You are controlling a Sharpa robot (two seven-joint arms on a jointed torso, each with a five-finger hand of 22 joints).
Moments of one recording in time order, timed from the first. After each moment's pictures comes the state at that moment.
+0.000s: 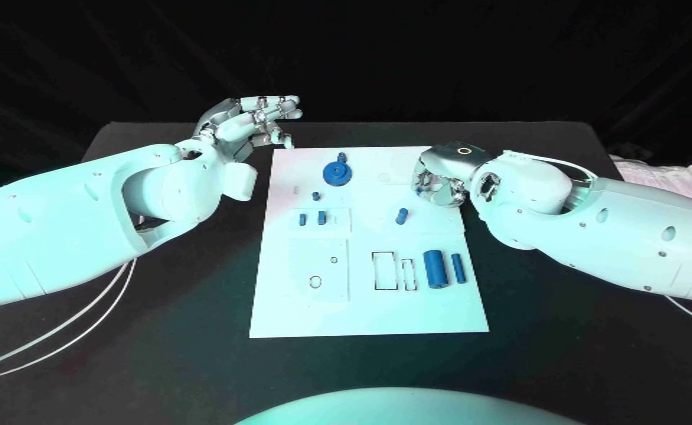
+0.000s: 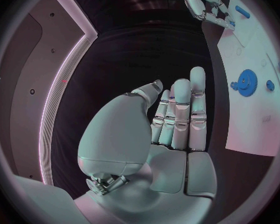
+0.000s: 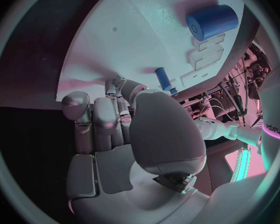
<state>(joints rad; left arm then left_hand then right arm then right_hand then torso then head) 1.23 -0.86 -0.01 1.51 0.07 -0.27 0.32 1.40 -0.08 0.41 0.07 0.10 0.92 0.22 0.15 0.08 1.00 0.13 0.29 0.13 1.17 0.04 1.04 0.55 0.16 1.19 0.14 0.53 0.91 1.17 -0.82 -0.04 1.52 -1.76 -0.19 -0.27 1.39 -0.09 0.47 0.04 0.06 1.17 0.10 0.11 0.13 1.21 0.04 0.17 0.07 1.47 -0.03 1.13 1.04 0.14 1.23 0.08 1.21 0.88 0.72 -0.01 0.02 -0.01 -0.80</state>
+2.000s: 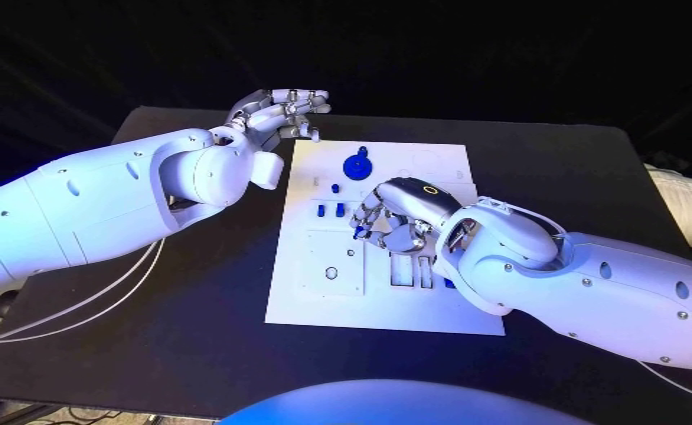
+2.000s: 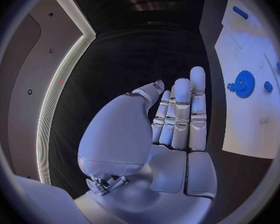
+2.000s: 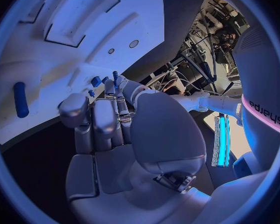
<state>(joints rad) 1.23 -0.84 -0.01 1.48 0.07 -0.26 0.29 1.41 -0.09 0.41 0.06 0.12 0.89 0.22 0.18 0.08 0.96 0.14 0.32 0.14 1.15 0.05 1.03 0.53 0.16 1.19 0.14 0.52 0.89 1.07 -0.75 -0.03 1.77 -1.56 -0.34 -0.22 1.38 -0.08 0.47 0.05 0.06 1.16 0.11 0.09 0.15 1.21 0.05 0.14 0.06 1.47 -0.03 1.16 1.07 0.14 1.27 0.08 1.24 0.94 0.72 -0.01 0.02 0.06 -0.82</state>
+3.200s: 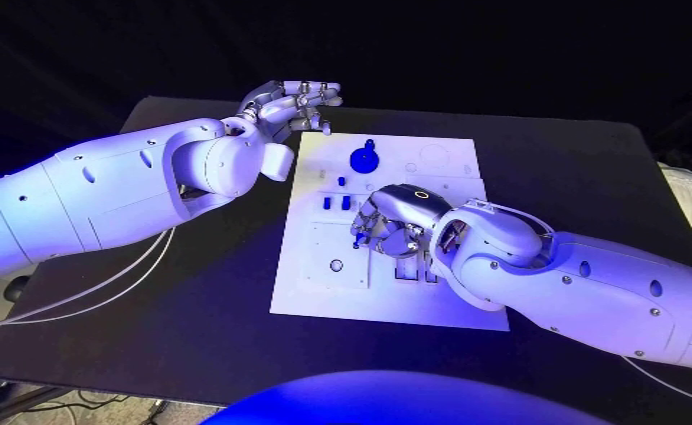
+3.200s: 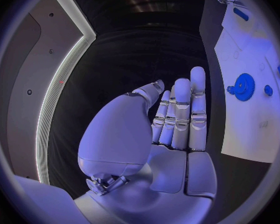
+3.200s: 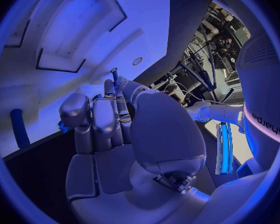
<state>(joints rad) 1.23 -0.83 -0.01 1.48 0.06 -0.26 0.29 1.41 -0.09 0.41 0.06 0.12 0.89 0.22 0.19 0.08 0.96 0.14 0.32 0.14 1.15 0.05 1.03 0.53 0.16 1.19 0.14 0.52 0.89 1.05 -0.69 -0.04 1.70 -1.59 -0.26 -0.21 1.38 -0.08 0.47 0.05 0.06 1.16 0.11 0.09 0.15 1.21 0.05 0.14 0.07 1.46 -0.03 1.16 1.07 0.14 1.27 0.08 1.24 0.94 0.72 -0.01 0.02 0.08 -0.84</state>
